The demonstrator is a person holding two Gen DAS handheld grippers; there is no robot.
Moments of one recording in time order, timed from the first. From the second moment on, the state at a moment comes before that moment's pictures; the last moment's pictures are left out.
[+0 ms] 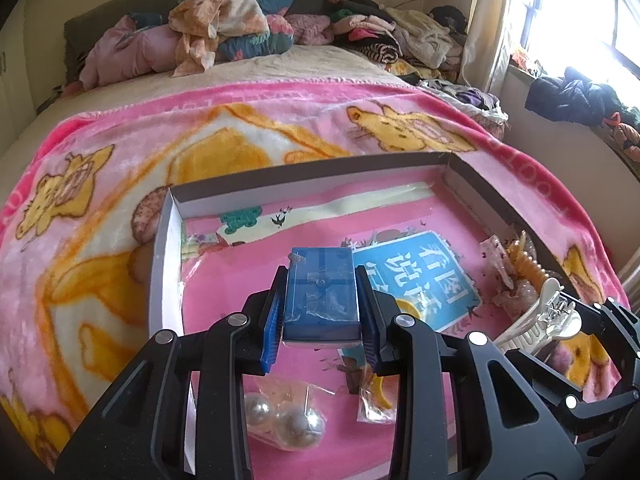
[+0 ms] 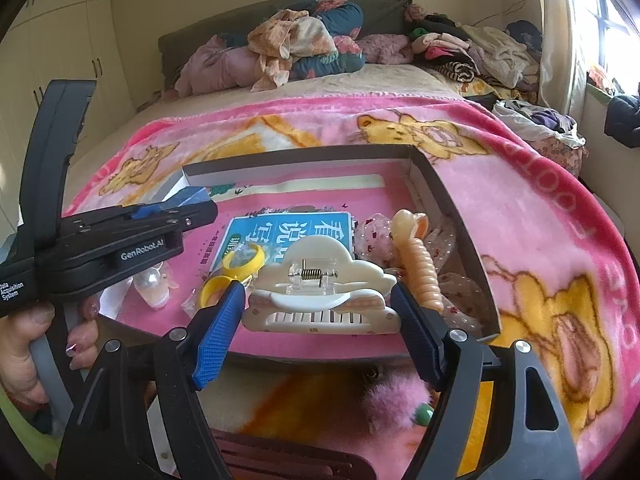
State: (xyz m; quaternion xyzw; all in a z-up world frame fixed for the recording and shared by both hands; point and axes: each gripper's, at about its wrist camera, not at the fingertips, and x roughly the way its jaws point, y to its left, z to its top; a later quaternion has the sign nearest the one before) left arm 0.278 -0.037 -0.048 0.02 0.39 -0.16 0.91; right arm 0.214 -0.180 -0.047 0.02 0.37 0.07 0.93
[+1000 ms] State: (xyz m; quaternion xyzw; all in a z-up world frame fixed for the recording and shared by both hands) left arm 0.273 -0.036 -0.055 0.03 0.39 -0.16 0.90; right arm 0.202 -0.184 -0.049 0.03 0.37 0.07 0.93
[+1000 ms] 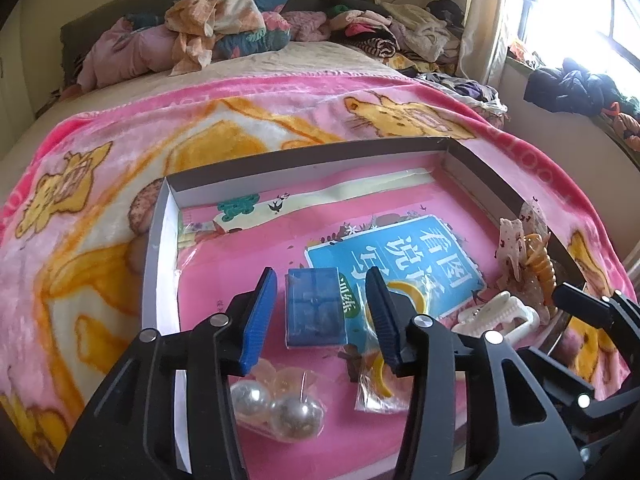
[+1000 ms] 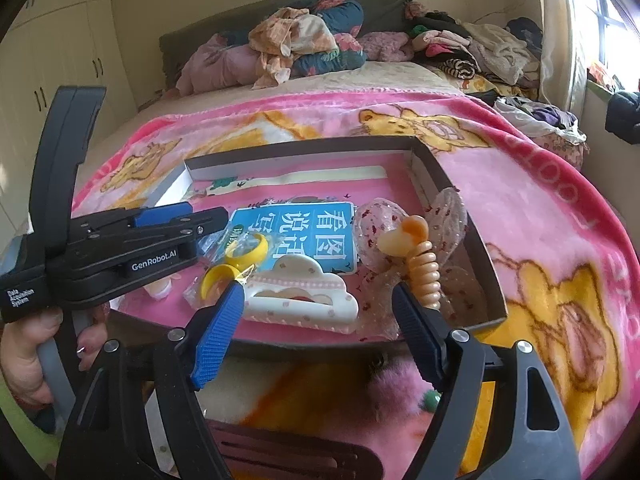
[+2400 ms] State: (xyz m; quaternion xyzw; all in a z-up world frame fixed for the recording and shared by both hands) left arm 0.147 -0.008 -0.011 -0.01 0.32 -0.15 0.94; right arm 0.094 -0.210 -0.022 0.05 0.32 0.04 0.94
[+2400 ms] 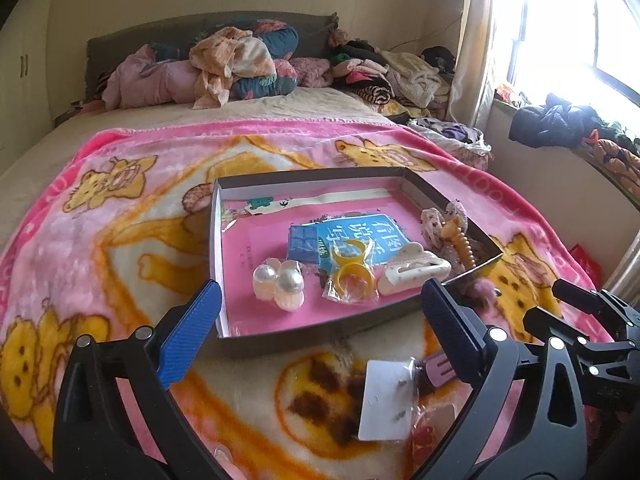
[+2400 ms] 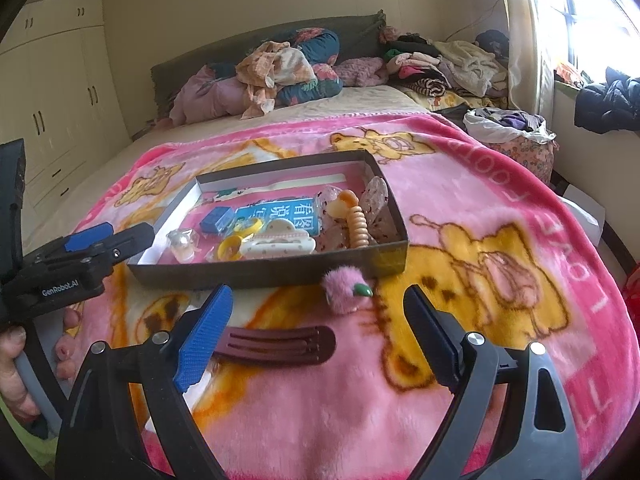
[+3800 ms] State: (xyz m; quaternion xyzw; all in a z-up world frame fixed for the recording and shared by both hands) left arm 0.058 -0.027 -0.057 0.03 0.34 -0.24 0.91; right arm 0.075 -0.222 -0.064 0.07 0.36 0.05 0.93
